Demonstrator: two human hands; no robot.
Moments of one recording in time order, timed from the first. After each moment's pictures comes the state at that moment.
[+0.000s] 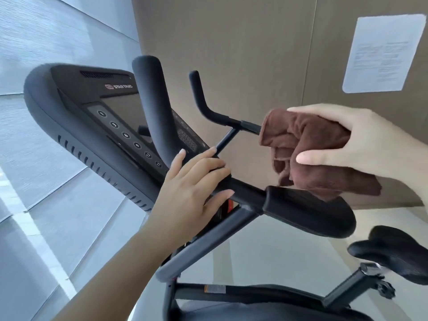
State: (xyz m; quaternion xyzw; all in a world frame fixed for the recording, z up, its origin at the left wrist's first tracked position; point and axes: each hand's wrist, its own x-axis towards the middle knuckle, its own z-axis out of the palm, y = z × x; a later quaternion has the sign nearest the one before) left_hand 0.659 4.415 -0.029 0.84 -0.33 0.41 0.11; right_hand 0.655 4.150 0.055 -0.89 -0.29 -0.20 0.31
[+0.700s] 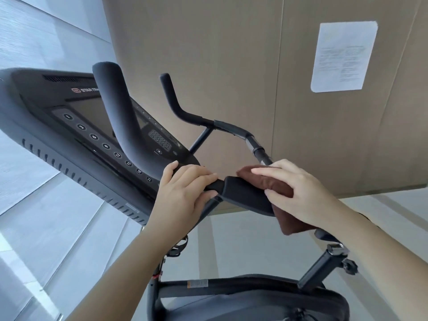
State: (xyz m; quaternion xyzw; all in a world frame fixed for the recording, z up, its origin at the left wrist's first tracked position) left_hand 0.661 4.373 -0.051 0.82 -0.33 0.44 0.15; right_hand 0.635 4.135 -0.040 -0.91 -0.19 -0.20 0.32
